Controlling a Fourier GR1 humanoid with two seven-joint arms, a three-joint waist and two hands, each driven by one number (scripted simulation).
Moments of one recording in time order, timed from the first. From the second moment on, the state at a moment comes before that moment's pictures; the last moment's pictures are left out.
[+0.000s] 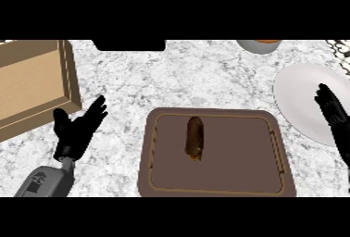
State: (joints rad) left arm -0.18 0.35 -0.22 -1.31 0.33 0.10 0.16; right arm -0.06 -0.58 0.07 -1.44 -0.19 -0.09 -0.18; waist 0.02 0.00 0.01
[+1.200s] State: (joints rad) left arm -0.10 0.30 -0.24 -1.38 0.16 0.32 0.17; right arm -0.42 -0.37 0.63 -1.56 0.33 -0.06 0.30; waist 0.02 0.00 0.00
